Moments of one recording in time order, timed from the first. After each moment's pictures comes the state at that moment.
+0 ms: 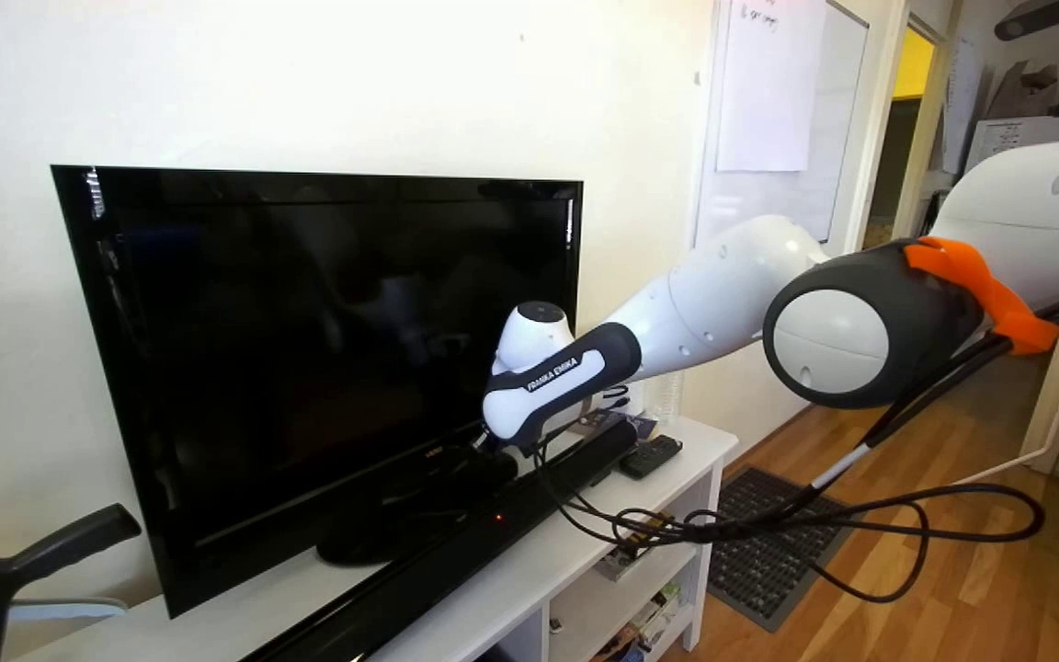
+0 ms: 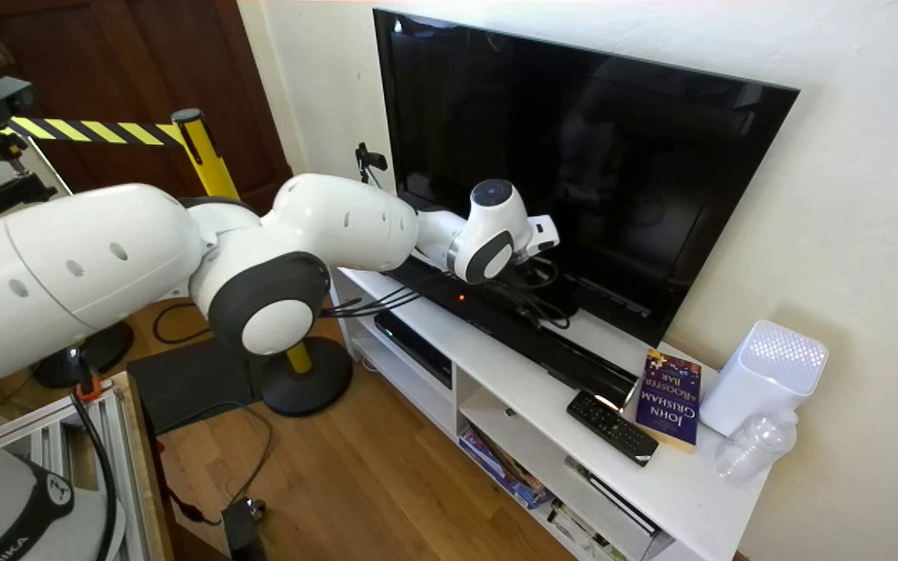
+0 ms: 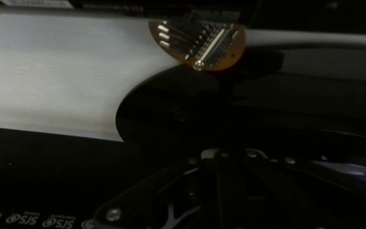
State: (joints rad) arm 0.03 1.48 0.05 -0.73 -0.14 2.67 -0.14
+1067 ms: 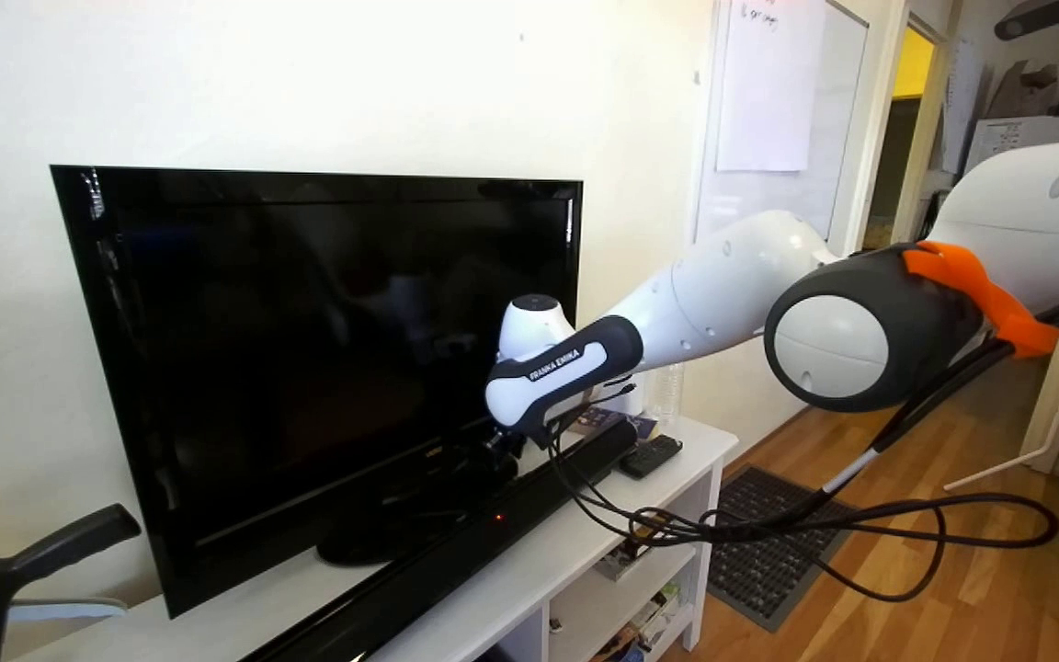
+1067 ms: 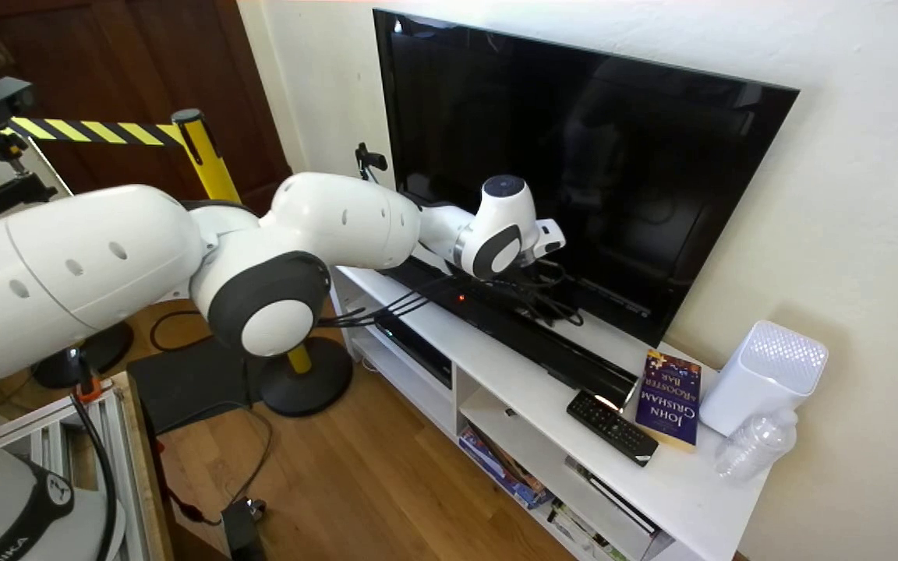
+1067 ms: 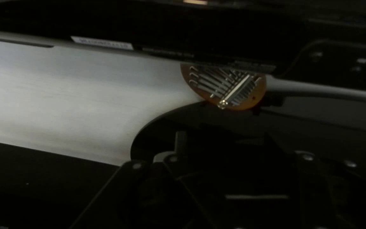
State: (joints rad) arm 0.03 1.49 0.01 -0.68 -0.14 2.49 -0.22
